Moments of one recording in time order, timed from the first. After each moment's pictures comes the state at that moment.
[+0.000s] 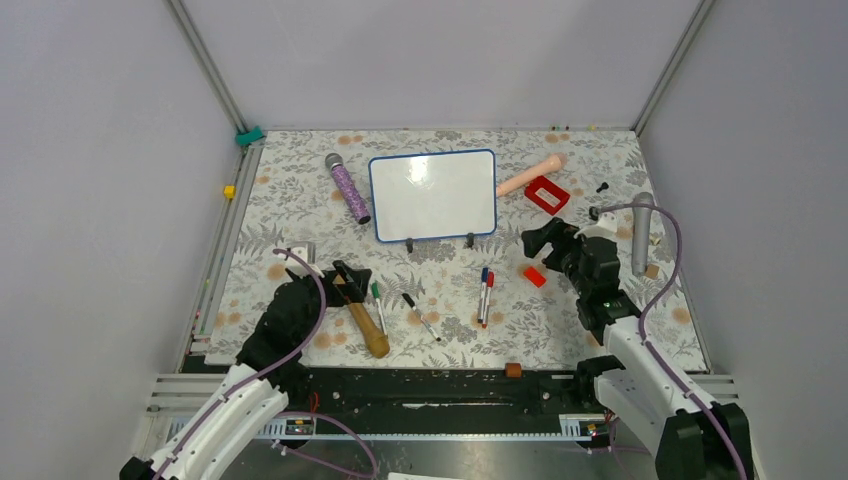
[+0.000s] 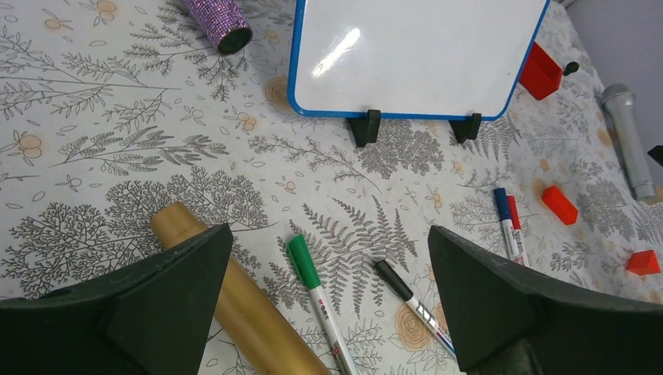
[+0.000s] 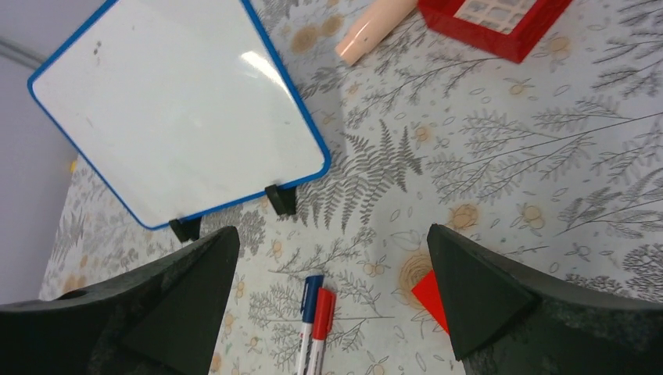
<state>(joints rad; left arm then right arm) -0.49 0.37 0.20 -0.08 -0.16 -0.52 0.18 0.83 0.34 0.19 -0.02 0.60</state>
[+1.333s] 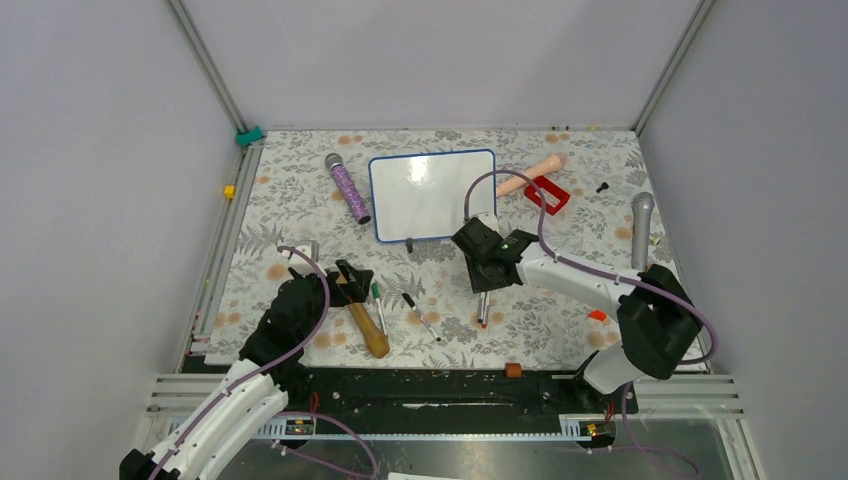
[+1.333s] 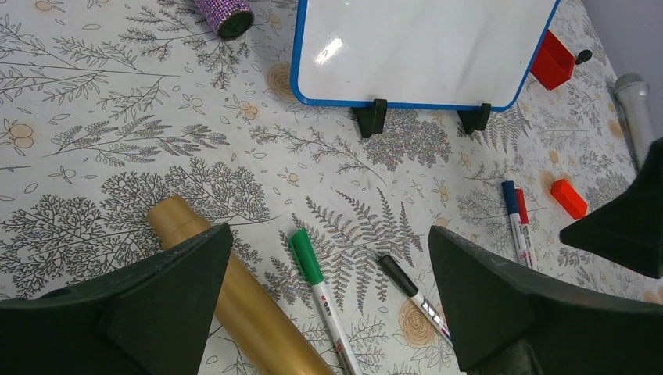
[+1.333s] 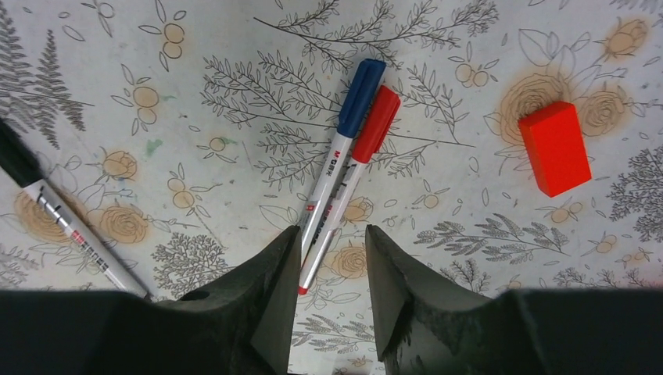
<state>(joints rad) -0.49 0.43 0.20 -0.06 -0.15 -0.53 0.82 1.50 1.02 -0.71 0.30 0.53</state>
